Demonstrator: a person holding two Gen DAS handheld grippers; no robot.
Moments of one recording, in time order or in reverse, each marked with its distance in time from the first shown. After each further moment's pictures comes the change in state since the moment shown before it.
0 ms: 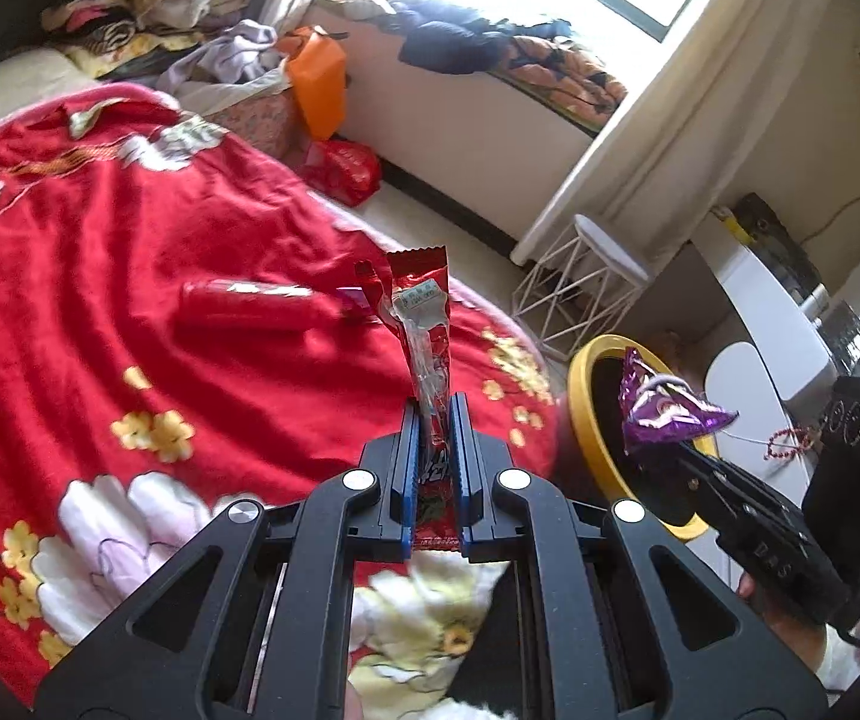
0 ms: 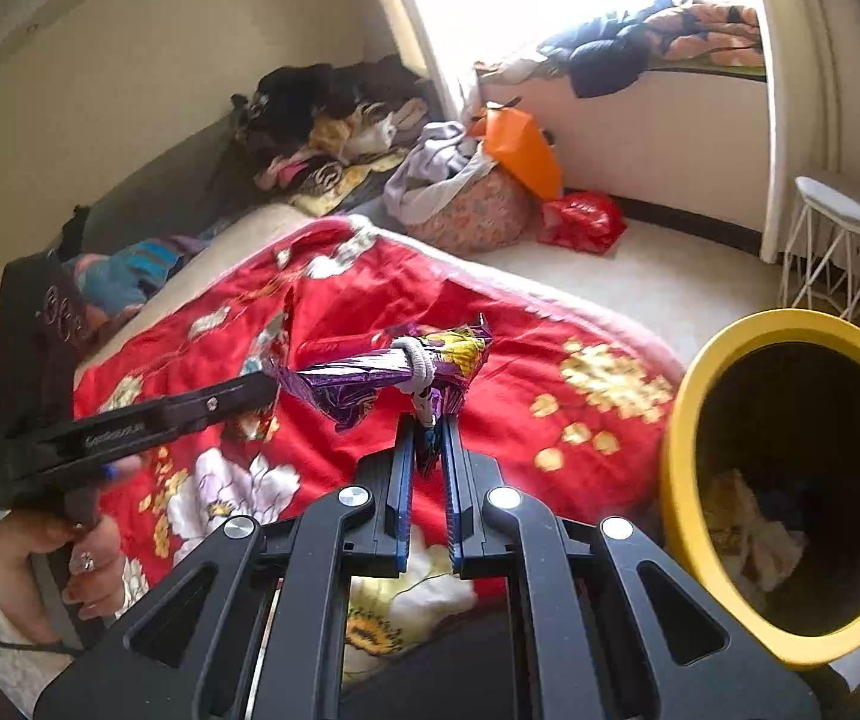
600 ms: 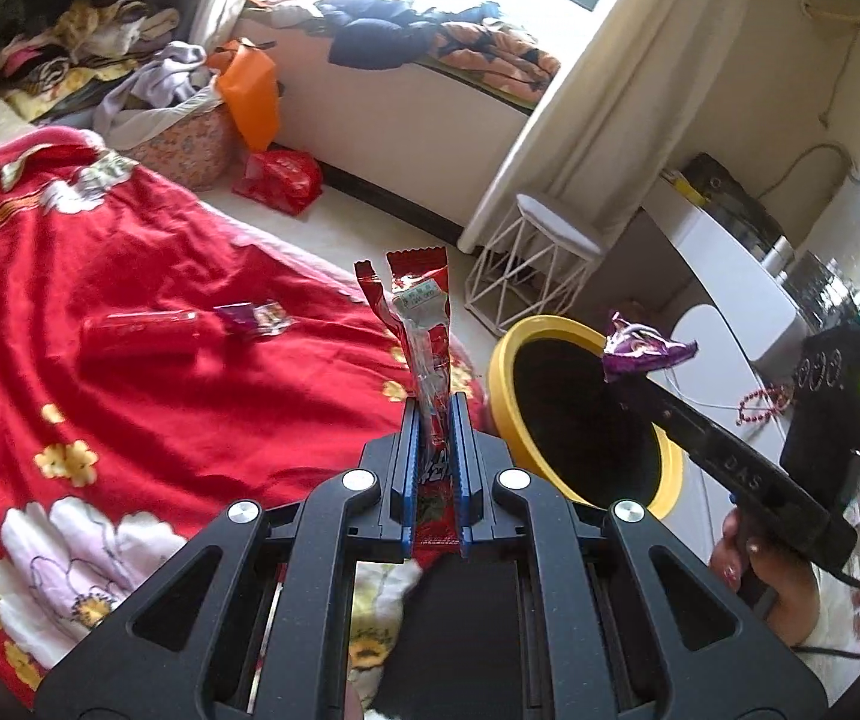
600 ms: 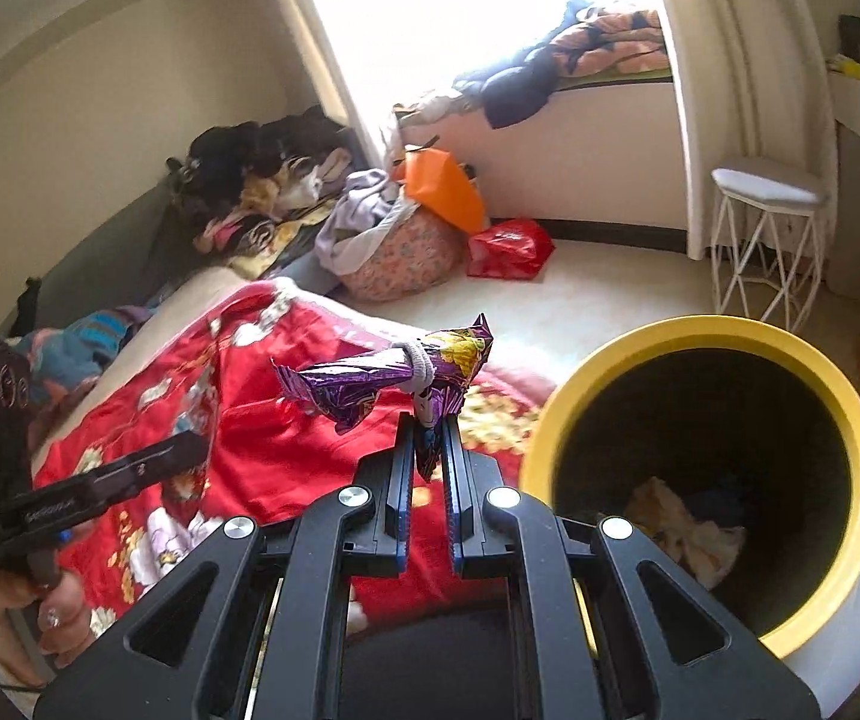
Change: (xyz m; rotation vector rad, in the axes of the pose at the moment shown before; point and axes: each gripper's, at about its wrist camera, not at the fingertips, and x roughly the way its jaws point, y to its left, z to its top) left arm 0.015 -0.056 0.000 0.118 0.017 -0.076; right arm -0.035 -0.067 0.005 0.135 -0.099 -0.118
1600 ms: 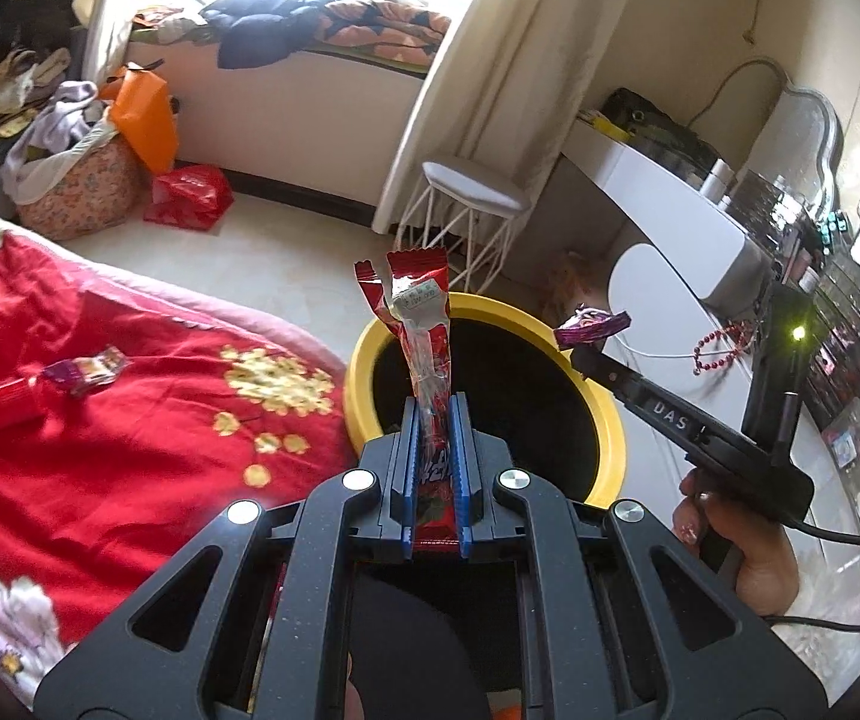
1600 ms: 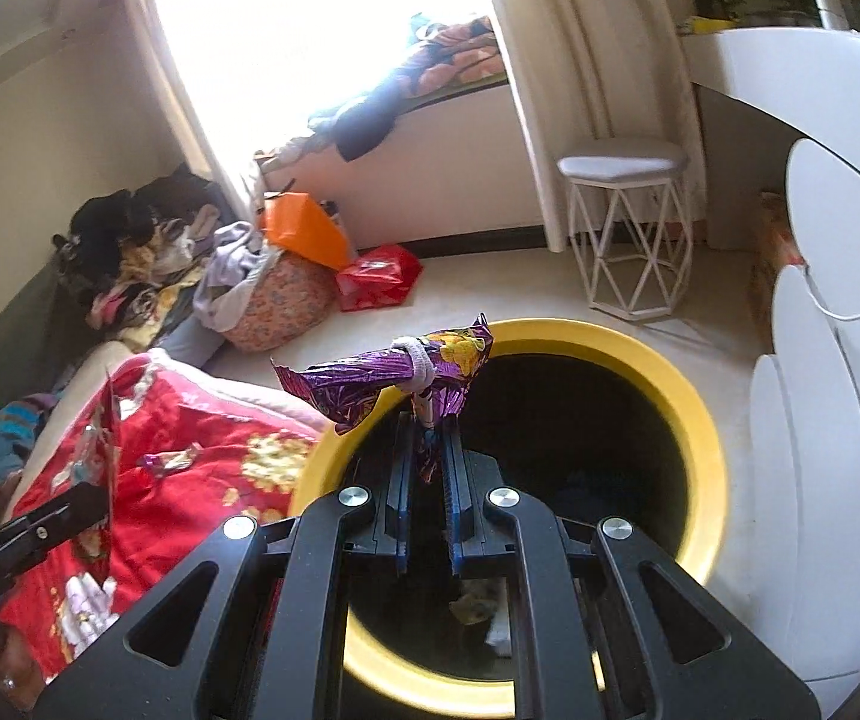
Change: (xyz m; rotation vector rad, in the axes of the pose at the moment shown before) left arm 0.059 -0.092 0.001 0.182 0.055 -0.116; right arm -0.026 -0.108 -0.005 0.190 -0.062 -0.253
